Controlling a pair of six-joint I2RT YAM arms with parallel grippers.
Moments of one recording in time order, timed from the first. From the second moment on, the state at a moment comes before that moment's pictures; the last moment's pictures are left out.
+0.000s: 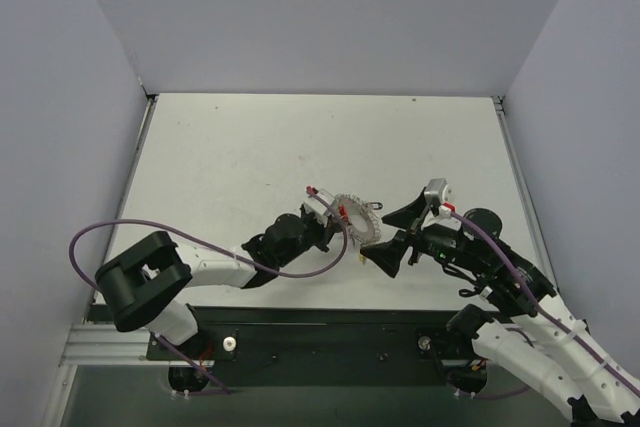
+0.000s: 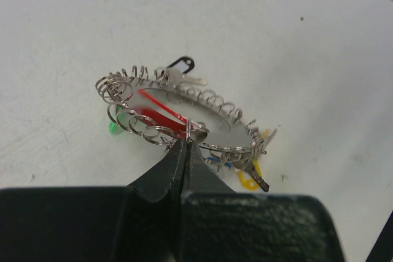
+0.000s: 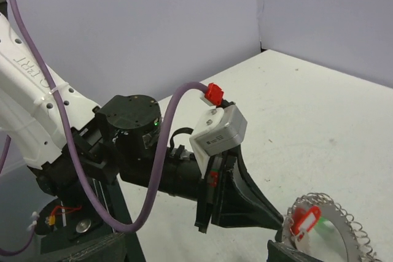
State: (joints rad) left arm -0.97 1.53 0.60 0.75 -0.13 -0.19; right arm 0.67 0.59 0.73 -0.34 -0.36 0.14
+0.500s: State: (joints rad) left arm -1.00 1.20 0.40 0.65 -0.30 -0.23; right arm 0.67 0.60 0.66 -0.32 -0.41 0.19
